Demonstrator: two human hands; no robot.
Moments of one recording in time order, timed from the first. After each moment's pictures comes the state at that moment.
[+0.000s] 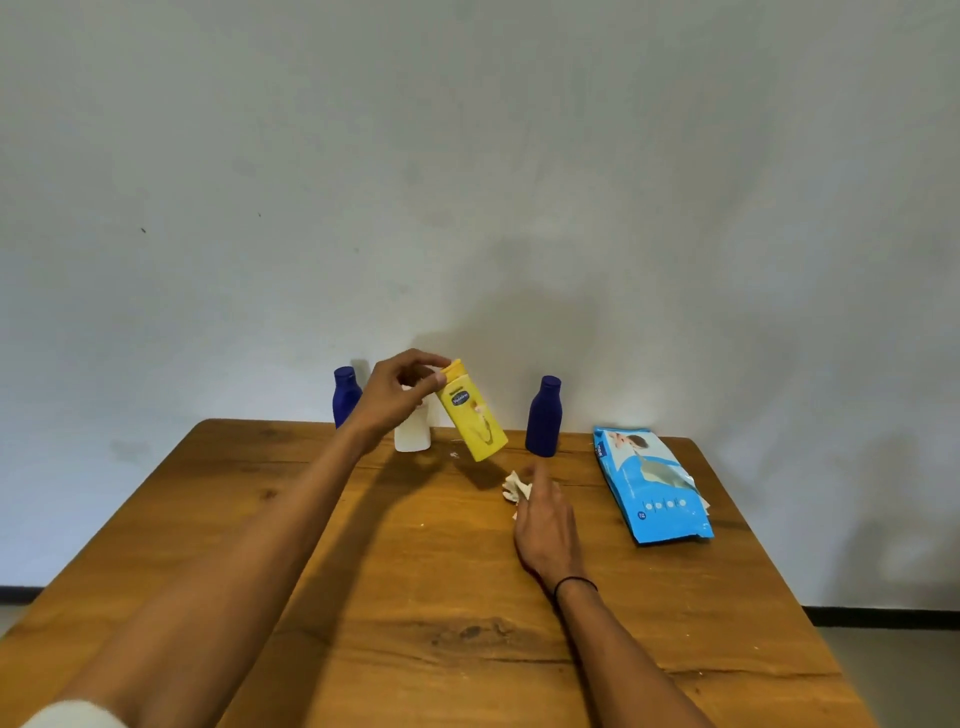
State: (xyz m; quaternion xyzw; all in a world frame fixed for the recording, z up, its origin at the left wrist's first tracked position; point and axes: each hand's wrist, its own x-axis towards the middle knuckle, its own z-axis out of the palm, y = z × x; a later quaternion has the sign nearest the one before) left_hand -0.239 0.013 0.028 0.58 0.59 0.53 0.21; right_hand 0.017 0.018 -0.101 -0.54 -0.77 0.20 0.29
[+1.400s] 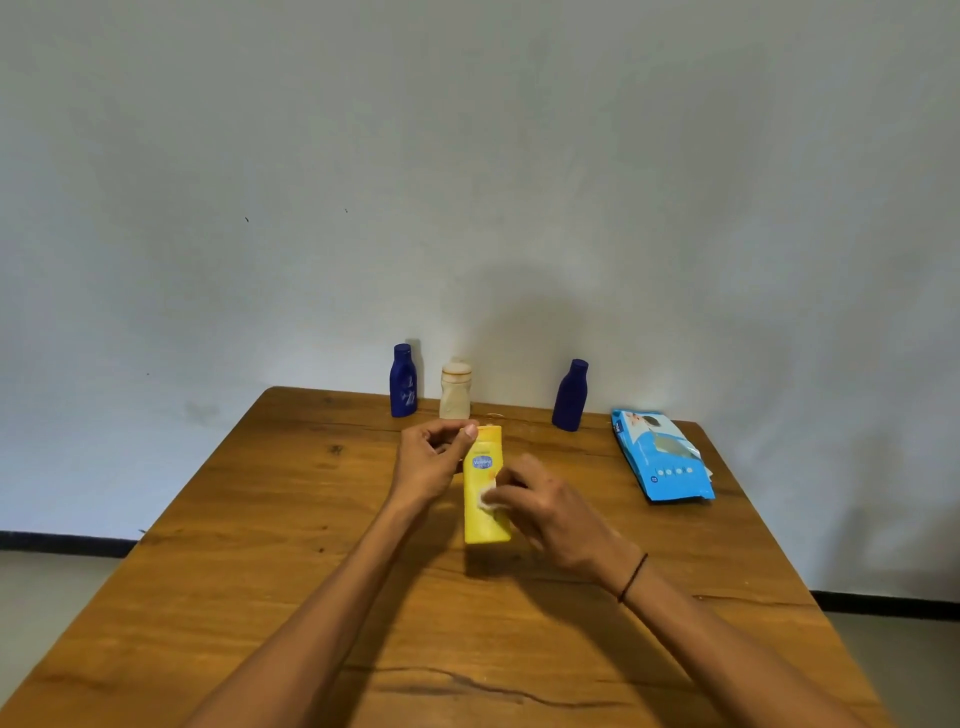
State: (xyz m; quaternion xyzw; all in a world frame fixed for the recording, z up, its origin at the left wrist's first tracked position) left_hand -0.181 -0.142 -0.008 0.40 0.58 0.63 0.32; right_hand 0.032 -0.108 0.003 -0.13 -0.96 0.05 0.25
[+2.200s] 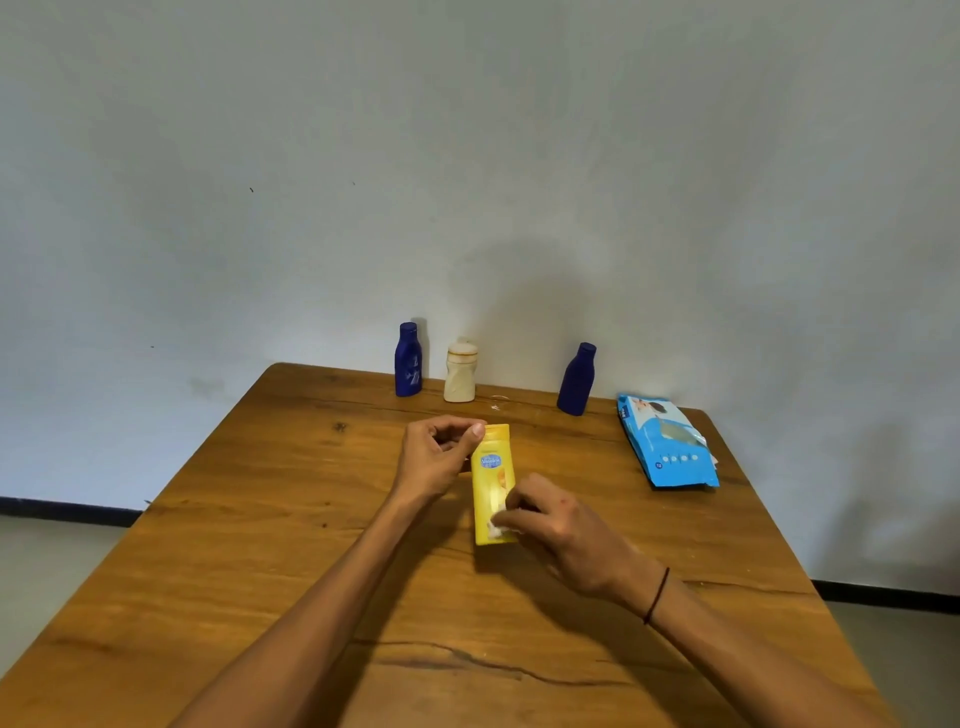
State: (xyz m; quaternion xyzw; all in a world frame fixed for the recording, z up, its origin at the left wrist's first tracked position) left_hand -0.175 -0.159 -0.017 0.41 0.58 0.62 0.34; right_hand 0.053 -0.130 -0.011 -0.09 -0.97 0.05 0.21
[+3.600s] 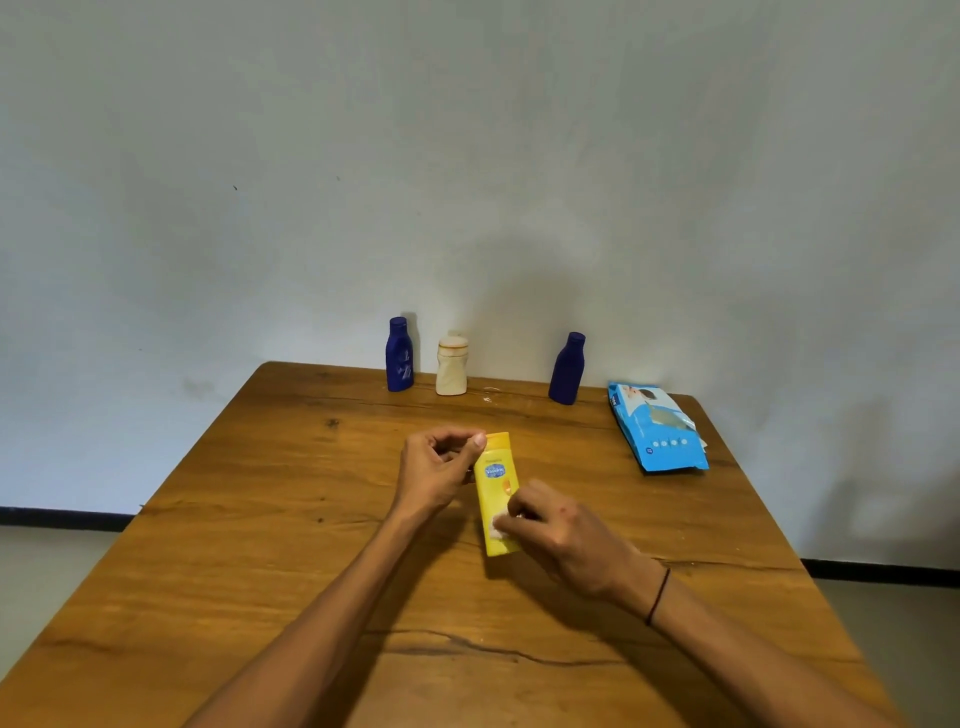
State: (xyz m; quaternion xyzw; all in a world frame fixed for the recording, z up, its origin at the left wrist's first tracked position) left_hand -0.157 -0.173 -0.026 0.40 0.59 0.61 0.34; right_hand 0.067 -0.141 -0.020 -0.09 -0.98 0.02 0.20
